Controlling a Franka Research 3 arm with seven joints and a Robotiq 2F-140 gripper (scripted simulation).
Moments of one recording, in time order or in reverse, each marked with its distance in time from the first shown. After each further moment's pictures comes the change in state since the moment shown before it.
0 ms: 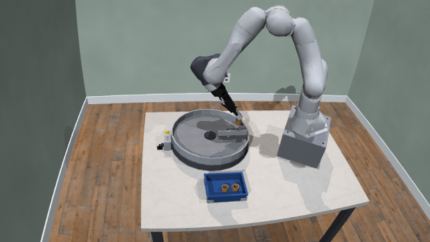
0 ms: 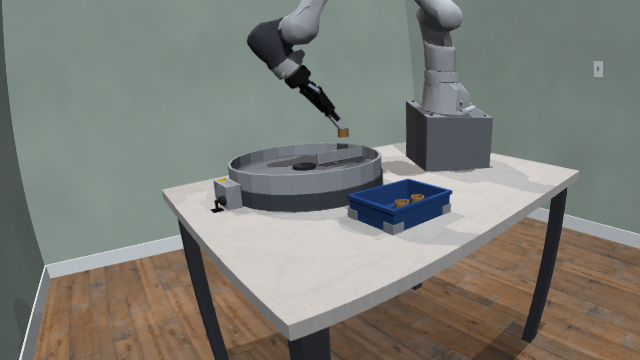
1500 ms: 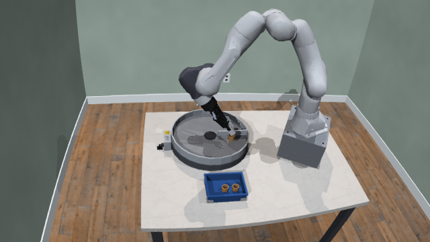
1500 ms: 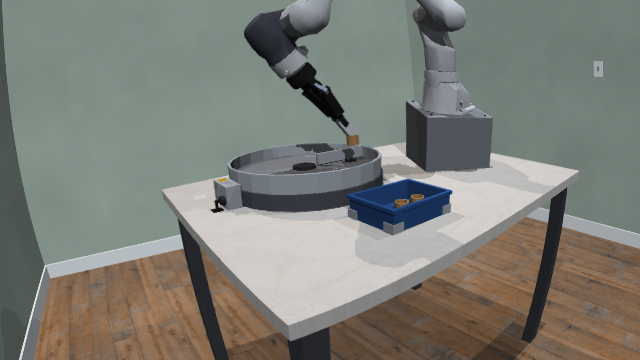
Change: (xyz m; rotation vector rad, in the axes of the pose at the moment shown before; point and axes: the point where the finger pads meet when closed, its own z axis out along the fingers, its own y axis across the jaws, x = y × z) arm -0.030 0.137 -0.026 0.005 -0.011 -0.074
